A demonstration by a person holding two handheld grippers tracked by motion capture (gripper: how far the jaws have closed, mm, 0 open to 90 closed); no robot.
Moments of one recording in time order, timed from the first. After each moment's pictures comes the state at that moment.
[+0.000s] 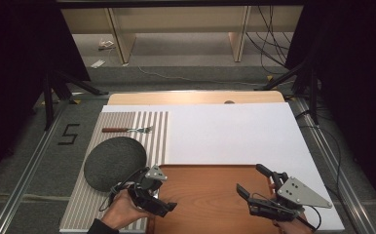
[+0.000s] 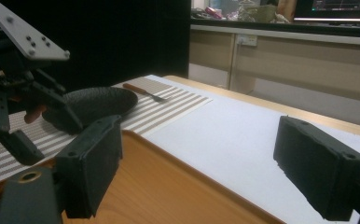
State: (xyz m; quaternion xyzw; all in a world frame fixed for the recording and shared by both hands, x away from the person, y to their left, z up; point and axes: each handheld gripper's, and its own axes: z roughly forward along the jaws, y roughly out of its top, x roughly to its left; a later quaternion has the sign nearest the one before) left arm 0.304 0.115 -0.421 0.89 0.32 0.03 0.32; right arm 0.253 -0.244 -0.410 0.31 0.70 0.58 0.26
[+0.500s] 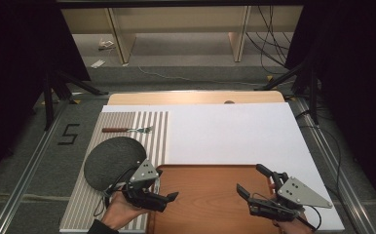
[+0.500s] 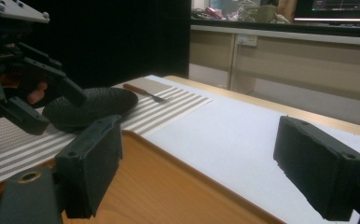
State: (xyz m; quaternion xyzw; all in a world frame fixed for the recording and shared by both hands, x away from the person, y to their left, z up) left arm 0.294 0.125 -0.405 0.84 0.30 0.10 0.43; right arm 0.253 -0.245 -0.410 0.31 0.70 0.58 0.26
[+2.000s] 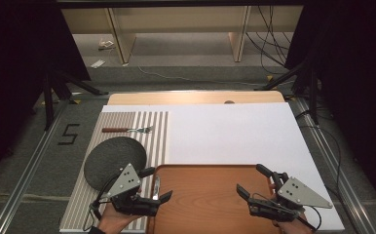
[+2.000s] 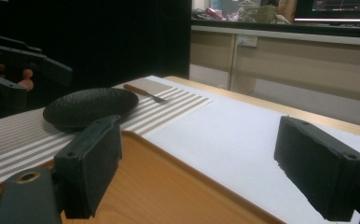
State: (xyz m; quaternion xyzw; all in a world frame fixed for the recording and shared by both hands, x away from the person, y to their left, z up) left arm 0.273 0.147 -0.408 0.78 0.30 0.15 0.53; right arm 0.253 -0.245 -0.410 0.31 0.70 0.59 0.26
